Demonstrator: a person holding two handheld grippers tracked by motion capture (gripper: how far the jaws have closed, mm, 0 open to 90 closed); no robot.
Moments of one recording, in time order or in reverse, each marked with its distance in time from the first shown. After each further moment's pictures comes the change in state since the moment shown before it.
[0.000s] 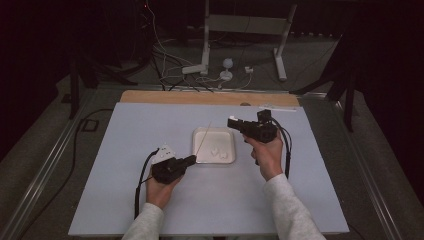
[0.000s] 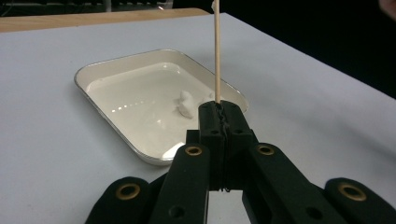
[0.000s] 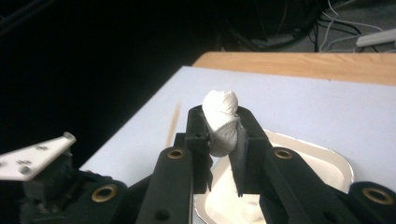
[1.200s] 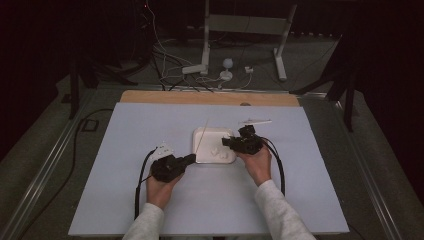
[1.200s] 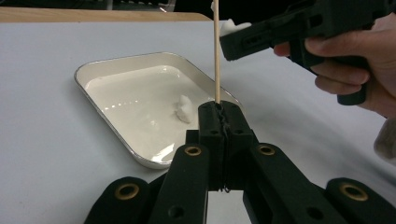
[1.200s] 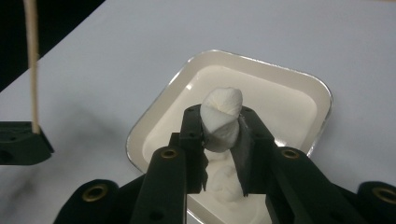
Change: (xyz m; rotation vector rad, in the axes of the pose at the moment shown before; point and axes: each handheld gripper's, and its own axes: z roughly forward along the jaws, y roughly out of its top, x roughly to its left) left arm 0.001 0.002 0.001 -0.006 -0.007 -0.061; right arm -0.019 -0.049 0.049 0.230 -0.176 -0.087
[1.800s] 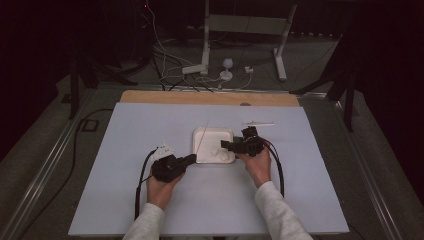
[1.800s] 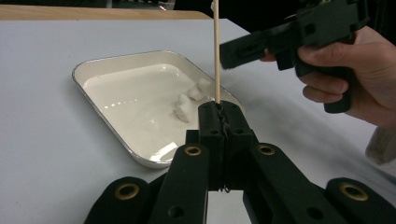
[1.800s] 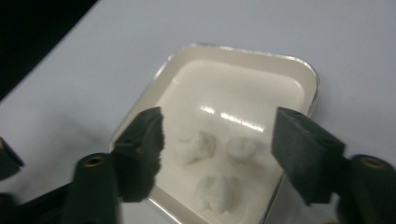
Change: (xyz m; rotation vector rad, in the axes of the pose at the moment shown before) left arm -0.001 0.000 0.001 0.003 0.001 -0.006; right arm -0.016 -0.010 0.007 -0.031 0.003 0.095
